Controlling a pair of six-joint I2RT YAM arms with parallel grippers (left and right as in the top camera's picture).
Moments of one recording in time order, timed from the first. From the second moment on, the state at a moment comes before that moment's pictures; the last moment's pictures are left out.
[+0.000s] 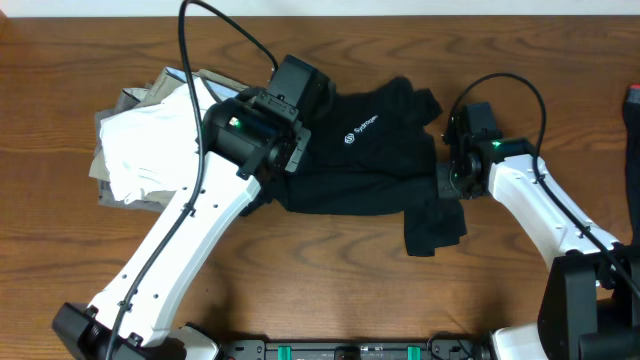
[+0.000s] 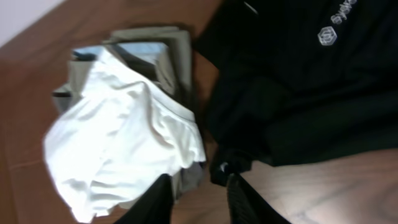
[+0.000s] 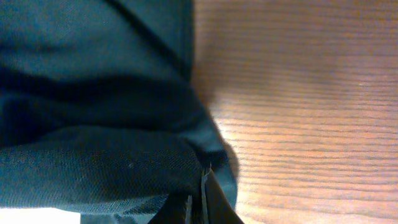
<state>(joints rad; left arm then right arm) -0.55 1.57 1.64 -1.24 -0.37 -0.08 0.17 1.63 1.04 -0.76 0.05 0.15</state>
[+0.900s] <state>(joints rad) -0.54 1.75 1.29 -1.00 -0.24 -0.10 0.16 1.63 1.04 -0.74 0.06 0.17</state>
